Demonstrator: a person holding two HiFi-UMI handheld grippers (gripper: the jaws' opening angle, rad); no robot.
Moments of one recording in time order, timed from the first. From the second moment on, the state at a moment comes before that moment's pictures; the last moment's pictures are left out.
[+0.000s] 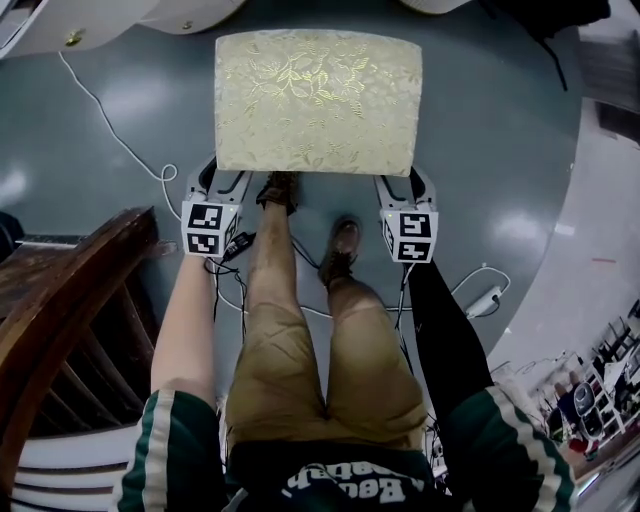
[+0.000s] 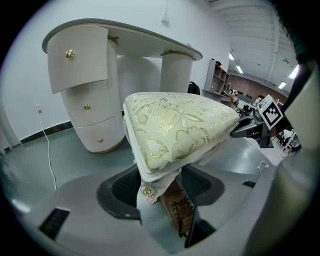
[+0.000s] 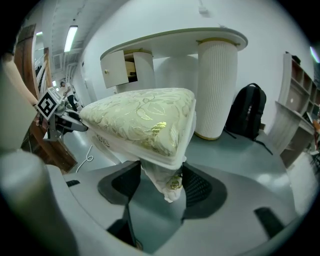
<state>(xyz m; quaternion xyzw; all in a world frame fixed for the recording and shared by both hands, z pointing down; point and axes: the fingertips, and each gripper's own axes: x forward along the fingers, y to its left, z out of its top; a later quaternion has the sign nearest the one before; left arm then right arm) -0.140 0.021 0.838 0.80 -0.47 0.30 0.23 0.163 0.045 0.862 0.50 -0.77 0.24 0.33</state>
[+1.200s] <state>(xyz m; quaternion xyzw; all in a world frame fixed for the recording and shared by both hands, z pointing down) -0.060 0.008 0.376 0.84 -0.54 0.10 0.01 0.153 -0.017 0.424 0.54 -0.83 0.03 0.15</state>
